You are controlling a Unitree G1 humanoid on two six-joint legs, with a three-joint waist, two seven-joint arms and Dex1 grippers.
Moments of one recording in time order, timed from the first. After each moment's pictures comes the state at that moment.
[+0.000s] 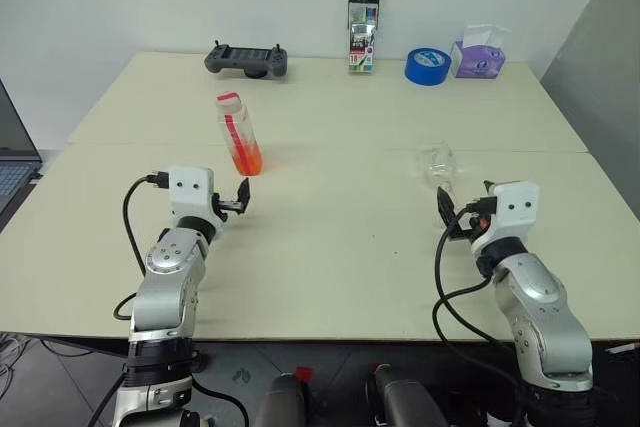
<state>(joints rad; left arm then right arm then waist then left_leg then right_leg) -0.28 0.33 0.20 -0.07 -0.13 0.38 -0.19 -0.09 -0.20 -0.10 -0.47 0.14 0.49 0.13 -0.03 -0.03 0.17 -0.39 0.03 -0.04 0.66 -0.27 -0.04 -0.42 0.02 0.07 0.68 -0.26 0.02</state>
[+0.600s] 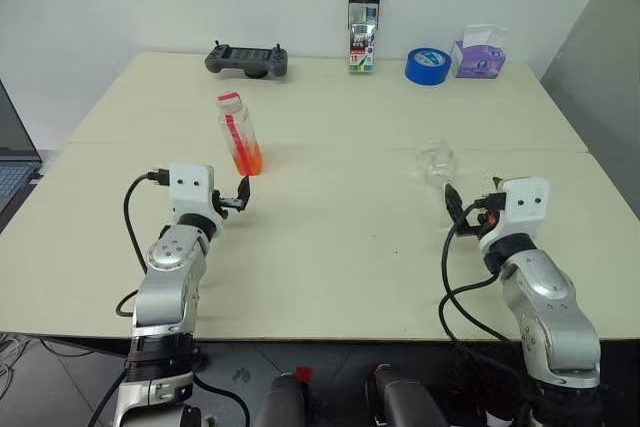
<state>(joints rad) -0.31 0.33 0.20 -0.04 -0.13 0.36 -0.19 -0.17 -0.24 -0.14 -0.47 0.20 0.53 0.18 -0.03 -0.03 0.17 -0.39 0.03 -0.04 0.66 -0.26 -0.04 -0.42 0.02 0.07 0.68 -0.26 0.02</state>
